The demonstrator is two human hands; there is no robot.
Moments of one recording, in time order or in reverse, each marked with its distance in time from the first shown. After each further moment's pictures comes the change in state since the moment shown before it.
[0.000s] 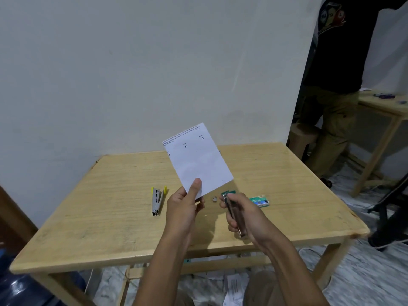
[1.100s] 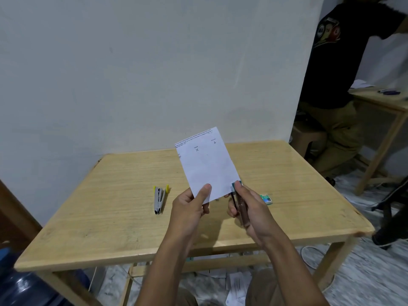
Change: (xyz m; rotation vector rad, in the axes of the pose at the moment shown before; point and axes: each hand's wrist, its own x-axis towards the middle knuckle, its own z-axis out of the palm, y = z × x) left_hand -0.003 -0.008 -0.007 0.136 -0.104 0.009; right_hand 0.003 0.002 -0.001 0.063 0.073 -0.151
